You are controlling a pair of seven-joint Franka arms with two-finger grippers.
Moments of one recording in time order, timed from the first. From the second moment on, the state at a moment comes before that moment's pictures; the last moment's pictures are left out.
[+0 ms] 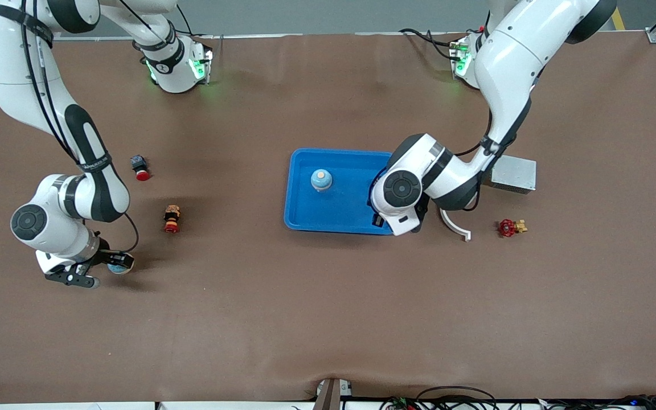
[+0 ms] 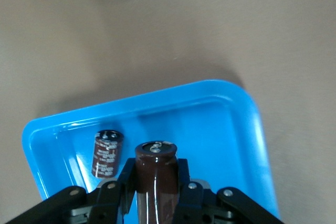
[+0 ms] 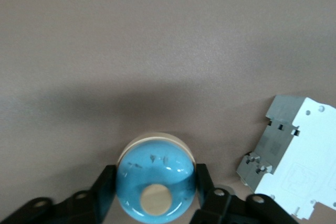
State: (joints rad) left arm -0.23 0.71 -0.46 -1.61 0.16 2.03 -1.97; right arm -0.05 0.66 -0.07 -1.80 -0.02 2.51 0.11
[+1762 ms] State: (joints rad) left arm -0.11 0.58 -0.45 -1.48 0.21 1.92 -1.76; right arm 0.70 0.51 0.04 -1.72 0.04 2.19 1.50
